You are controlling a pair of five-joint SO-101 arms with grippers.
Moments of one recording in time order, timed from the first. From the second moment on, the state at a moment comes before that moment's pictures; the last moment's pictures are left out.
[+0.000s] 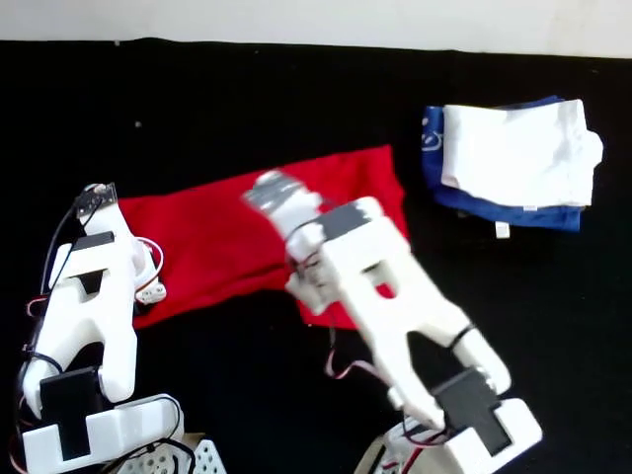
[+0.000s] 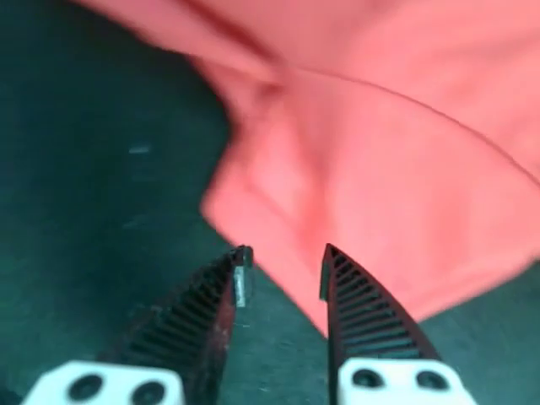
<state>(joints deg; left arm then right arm) -22.8 -7.8 48.8 48.6 -20.5 -38.6 -5.0 21.3 74.6 18.8</state>
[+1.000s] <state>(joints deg) -22.8 -7.8 48.8 48.6 -20.5 -38.1 18.2 7.3 68.2 18.8</state>
